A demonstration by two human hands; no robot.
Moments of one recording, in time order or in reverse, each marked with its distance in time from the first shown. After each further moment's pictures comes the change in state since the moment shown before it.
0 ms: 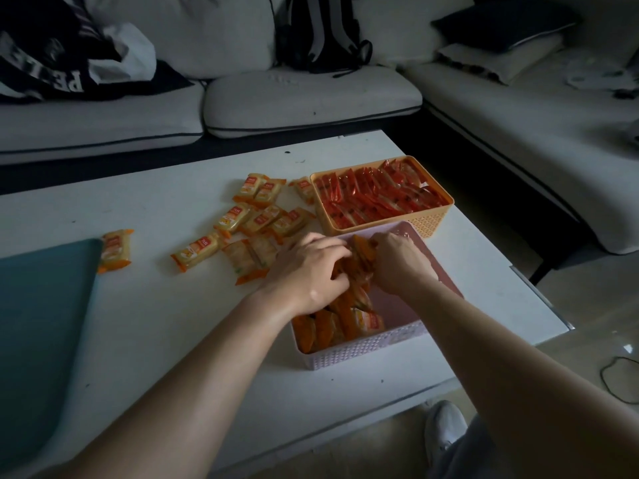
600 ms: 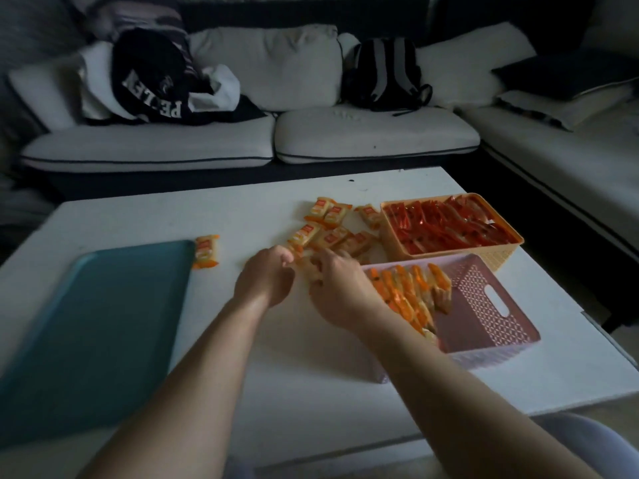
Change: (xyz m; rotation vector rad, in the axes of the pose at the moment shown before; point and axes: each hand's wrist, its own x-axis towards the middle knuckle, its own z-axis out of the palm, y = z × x) left_hand -0.078 -0.132 -0.045 -0.177 0.250 -0.648; right_hand -0.049 -0.188 0.007 0.286 -0.101 -0.299
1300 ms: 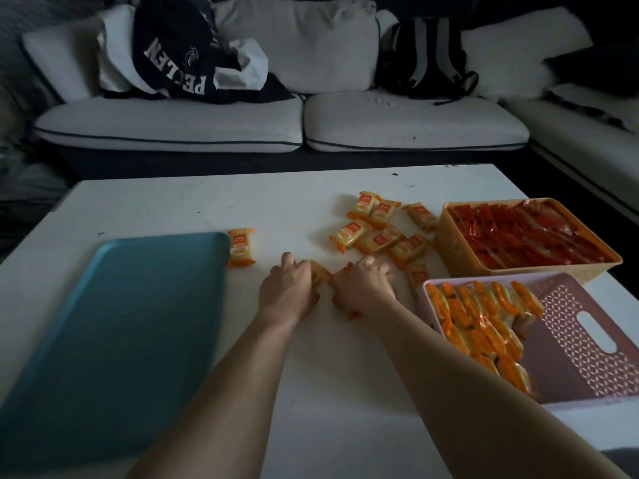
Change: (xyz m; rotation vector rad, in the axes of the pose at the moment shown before) left_hand 0.046 -0.077 0.030 0.263 -0.059 0.035; right_hand 0.113 0.009 0.102 -0.424 -0.226 0.348
